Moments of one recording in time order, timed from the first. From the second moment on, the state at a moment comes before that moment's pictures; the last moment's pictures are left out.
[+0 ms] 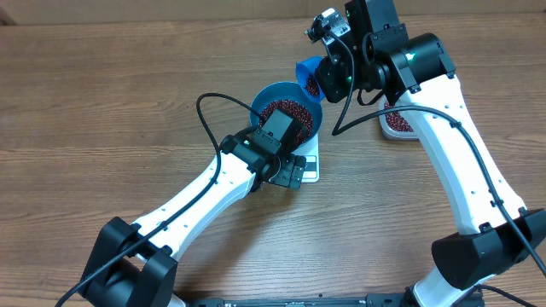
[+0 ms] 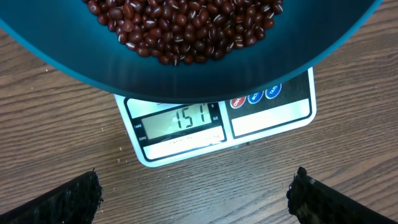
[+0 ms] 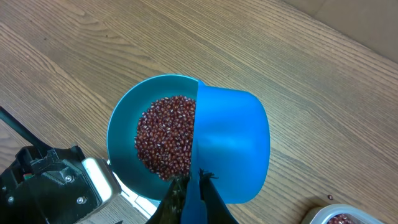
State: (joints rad) left arm -0.65 1.67 1.18 -0.75 -0.07 -0.38; right arm 0.37 1.81 1.95 -1.11 -0.20 -0.20
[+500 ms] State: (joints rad) left arm -0.65 1.67 1.18 -0.75 -0.07 -0.38; right arm 0.37 1.81 1.95 -1.11 -0.20 -0.20
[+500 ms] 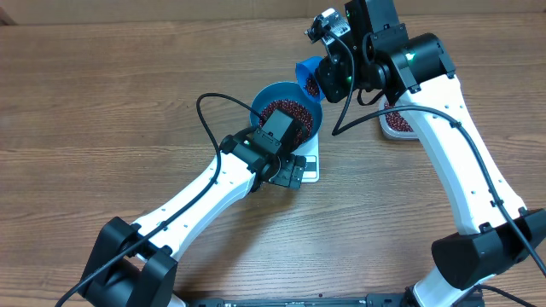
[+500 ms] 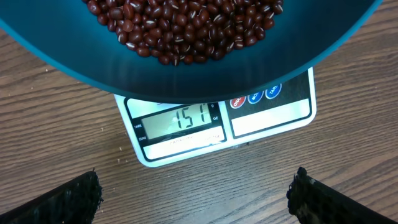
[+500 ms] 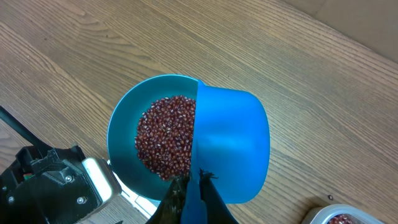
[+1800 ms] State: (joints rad) left arm -0.65 1.67 1.18 -0.75 -0.07 -0.38; right arm -0.18 1.81 1.93 -1.28 -0.27 0.04
